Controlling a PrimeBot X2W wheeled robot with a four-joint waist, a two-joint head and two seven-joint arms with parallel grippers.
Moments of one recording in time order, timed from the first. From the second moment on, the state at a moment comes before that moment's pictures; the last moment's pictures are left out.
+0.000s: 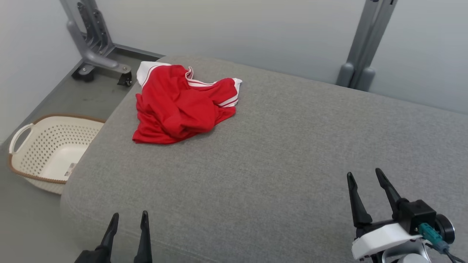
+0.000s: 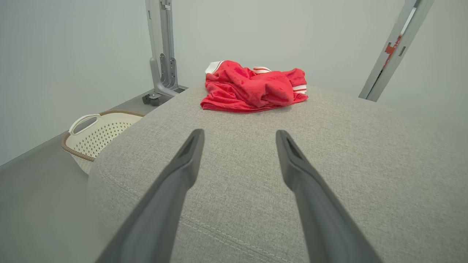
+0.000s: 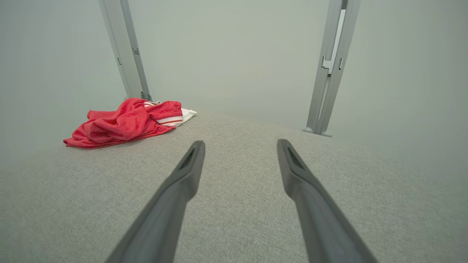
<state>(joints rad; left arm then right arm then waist) 0.16 0.05 -0.06 0.15 -0.20 -0.09 -0.26 0.05 -0.05 0.01 0.15 0.07 0.13 -0.26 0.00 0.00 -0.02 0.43</state>
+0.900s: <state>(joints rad) -0.87 0.11 -0.33 0.94 -0.49 -0.13 -0.13 -0.28 -0.24 0.07 0.09 0.07 0.13 -0.26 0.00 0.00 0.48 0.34</state>
